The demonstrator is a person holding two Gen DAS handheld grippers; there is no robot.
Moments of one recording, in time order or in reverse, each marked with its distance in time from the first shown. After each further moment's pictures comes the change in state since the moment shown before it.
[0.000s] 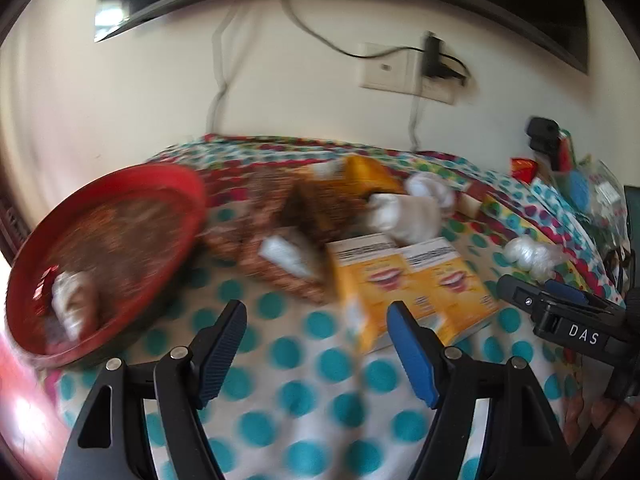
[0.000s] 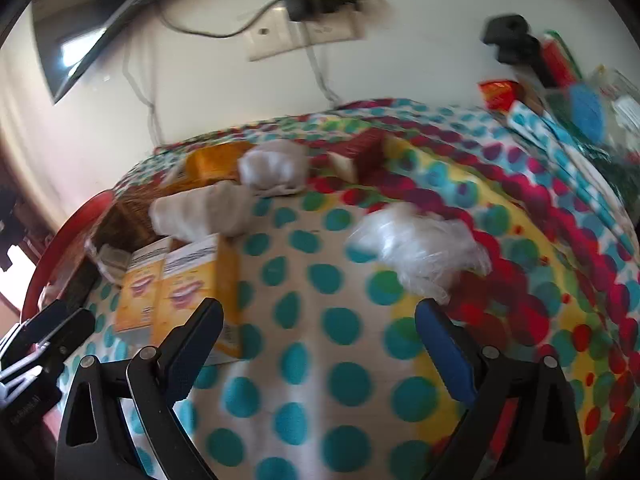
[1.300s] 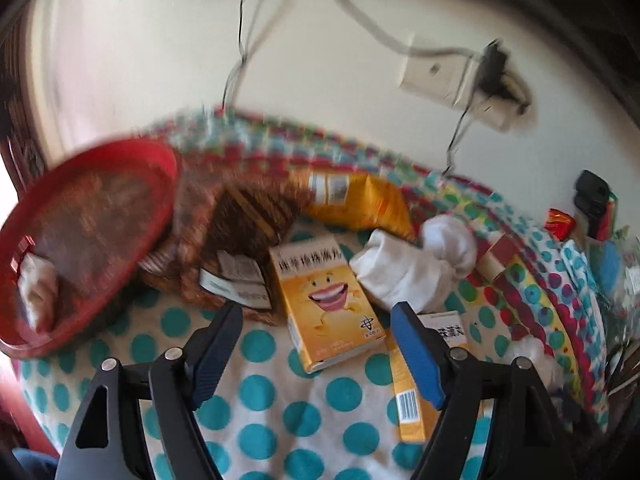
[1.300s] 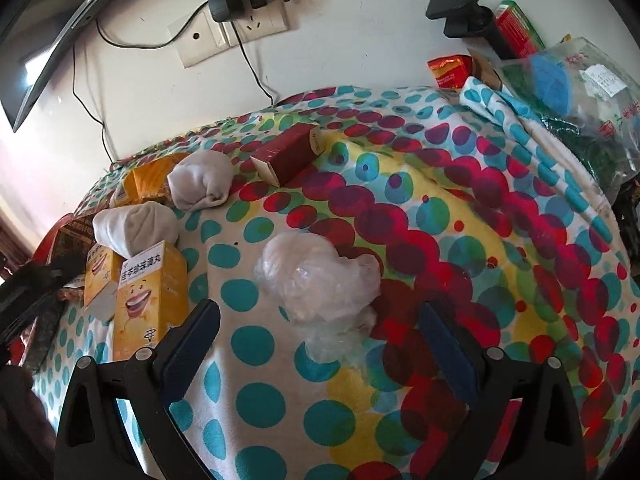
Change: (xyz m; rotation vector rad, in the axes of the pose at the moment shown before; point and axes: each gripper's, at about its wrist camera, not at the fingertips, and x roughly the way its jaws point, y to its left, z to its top) left arm 0.052 -0.010 0.054 -0.267 0.115 0.080; right arm 0.007 -0.036 0.009 0.080 0.034 -0.072
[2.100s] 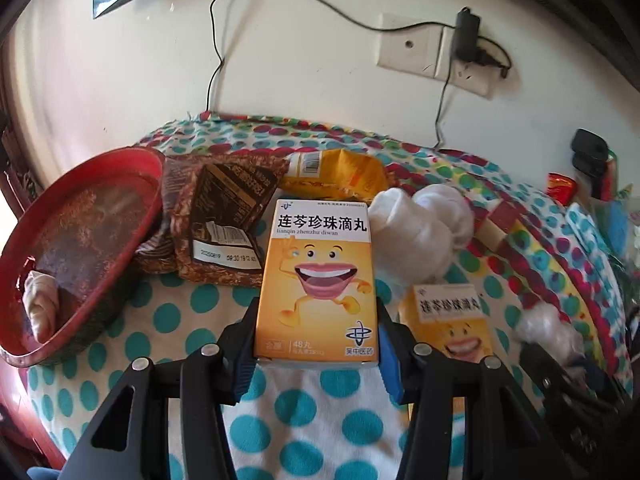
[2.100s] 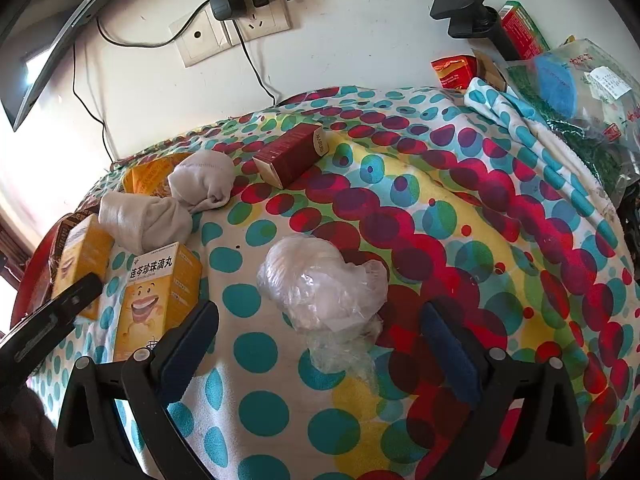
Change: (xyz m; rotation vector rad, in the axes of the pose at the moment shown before) left arm -0.007 -0.013 -0.020 0.136 -0.035 0.028; right arm 0.005 -0.001 0.003 -0.003 0.004 0.003
